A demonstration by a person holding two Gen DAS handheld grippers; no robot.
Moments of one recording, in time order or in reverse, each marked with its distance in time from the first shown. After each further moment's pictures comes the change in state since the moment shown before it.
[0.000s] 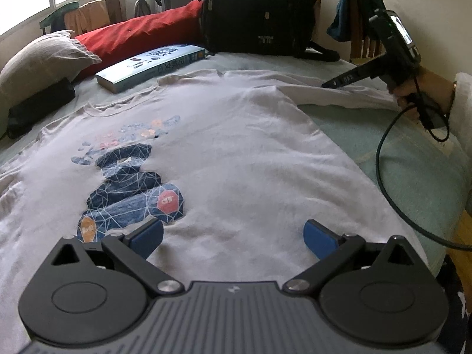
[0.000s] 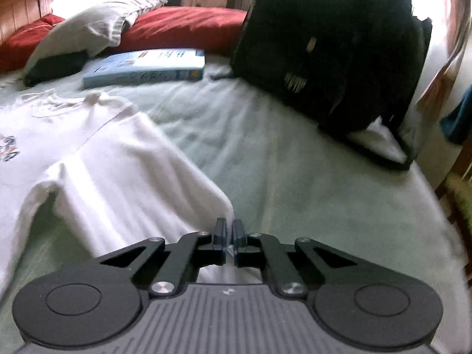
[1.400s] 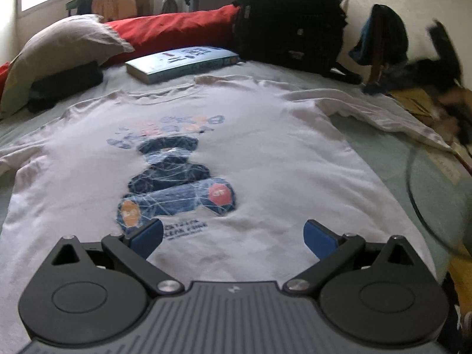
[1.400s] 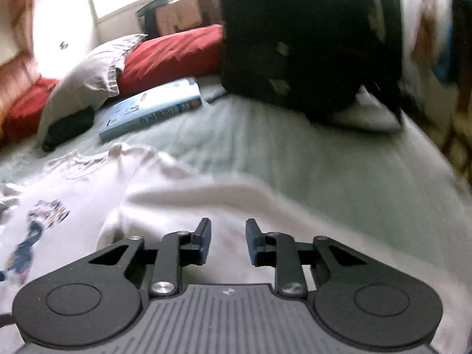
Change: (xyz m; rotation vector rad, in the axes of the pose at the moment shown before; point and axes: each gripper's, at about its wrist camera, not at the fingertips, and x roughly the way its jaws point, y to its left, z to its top) left arm -0.013 0.039 -0.011 -0.108 -0.035 -0.009; right arm -0.070 -0.031 -0.013 0.331 0.027 0.154
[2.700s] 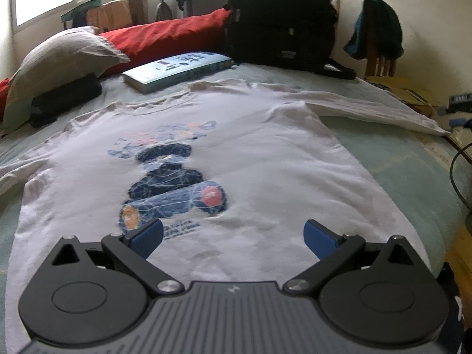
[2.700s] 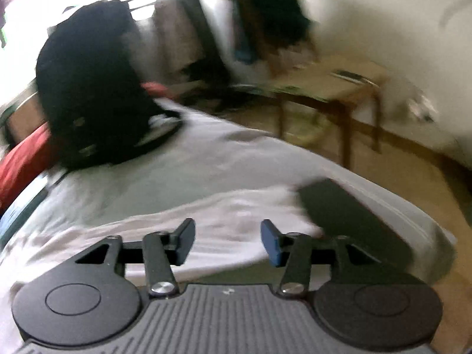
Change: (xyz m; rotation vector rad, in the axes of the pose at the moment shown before) left arm -0.012 -0.009 0.002 0.024 0.006 0.054; right arm -0.096 -0.108 -0.073 0.428 -0.242 -0.424
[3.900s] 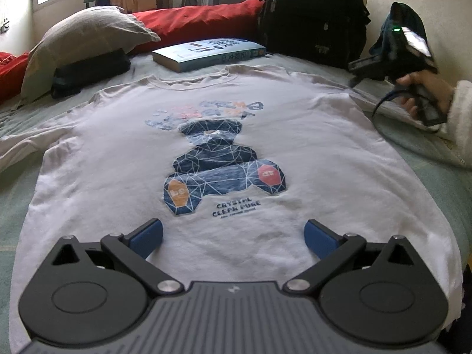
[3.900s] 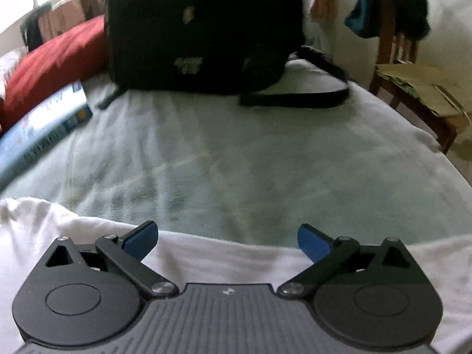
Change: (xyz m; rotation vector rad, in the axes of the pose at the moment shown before) left arm 0.012 0.041 -0.017 -0.064 0.018 0.024; right arm 0.154 0.217 0.015 -0.214 0.223 0.017
